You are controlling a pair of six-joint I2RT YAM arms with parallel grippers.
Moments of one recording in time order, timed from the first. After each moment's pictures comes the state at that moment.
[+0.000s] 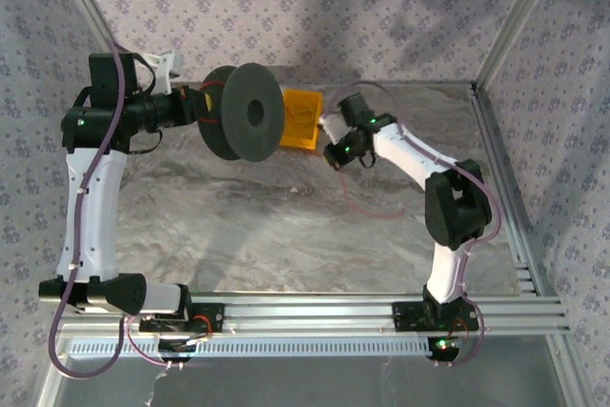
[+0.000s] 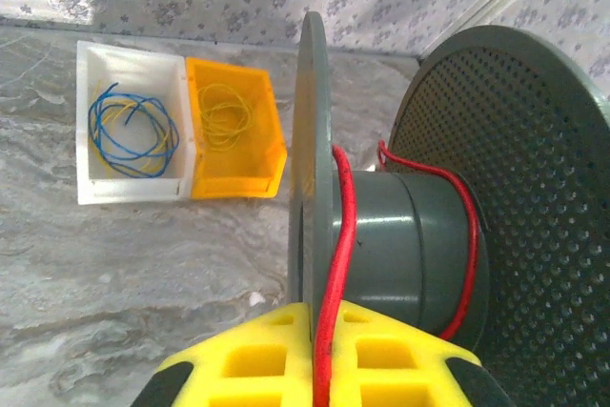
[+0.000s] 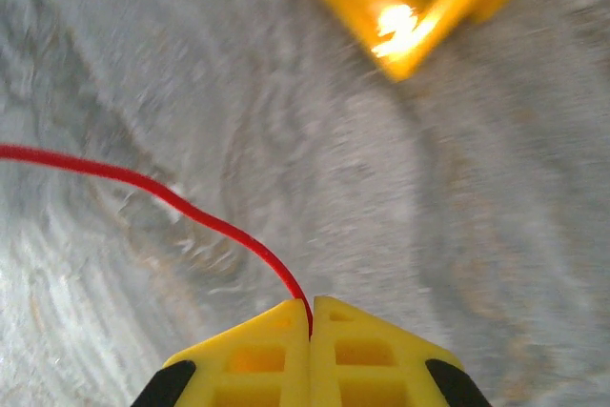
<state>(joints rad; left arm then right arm) -0.06 1.36 1.82 -1.07 0.58 -0.26 0.49 1.87 1.48 -0.69 -0.27 -0.18</state>
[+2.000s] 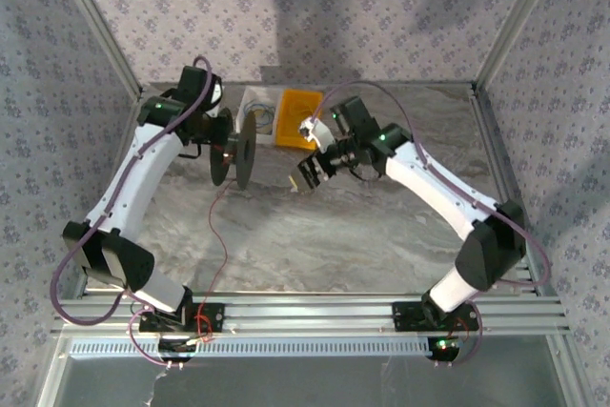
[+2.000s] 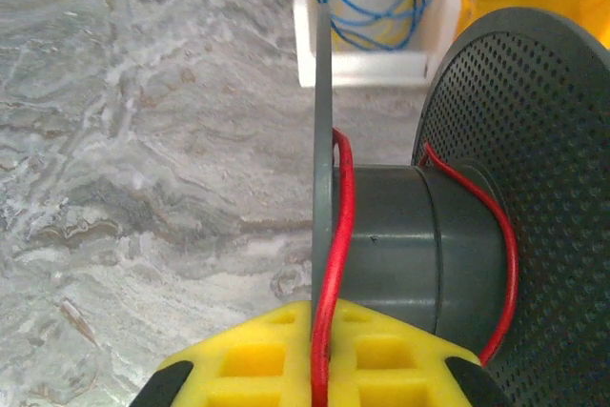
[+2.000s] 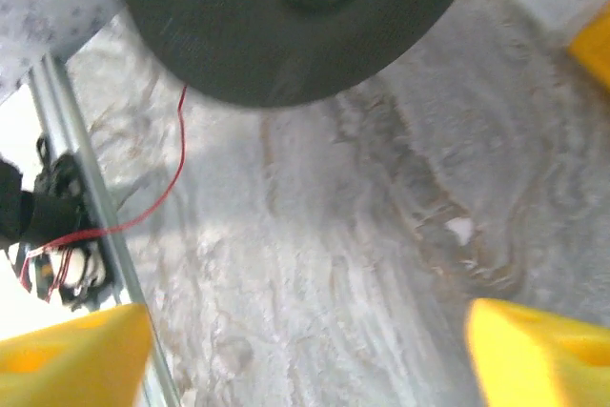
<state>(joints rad) -0.32 1.53 1.67 -1.11 -0.14 -0.19 0.66 1.54 1.42 -0.71 -0.52 -0.02</state>
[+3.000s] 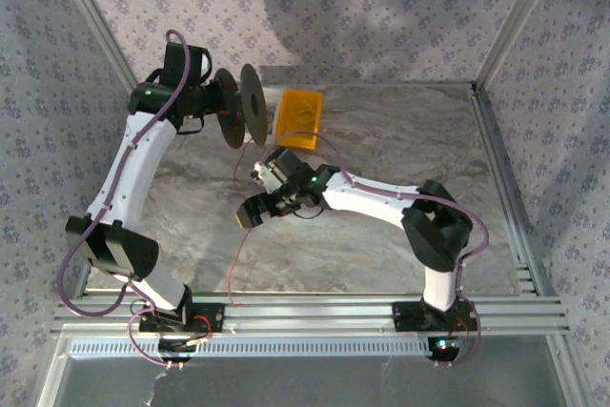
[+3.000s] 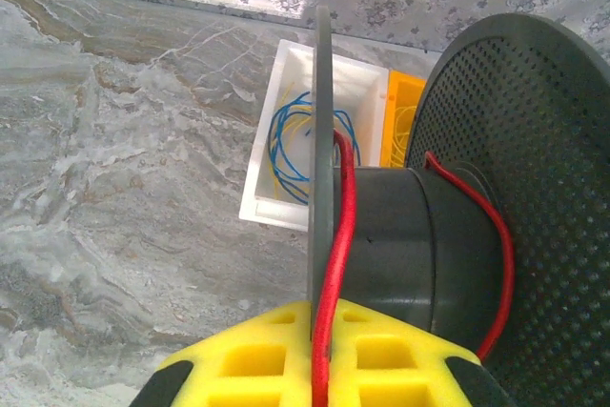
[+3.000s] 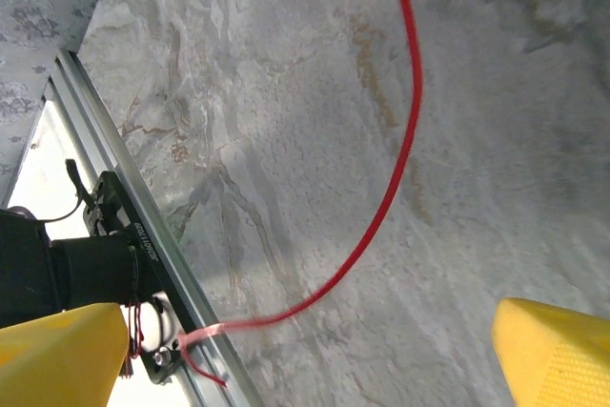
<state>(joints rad) -0.27 1.59 1.83 -0.96 -0.04 -0.39 0.95 1.87 1.38 -0.38 -0.44 0.48</state>
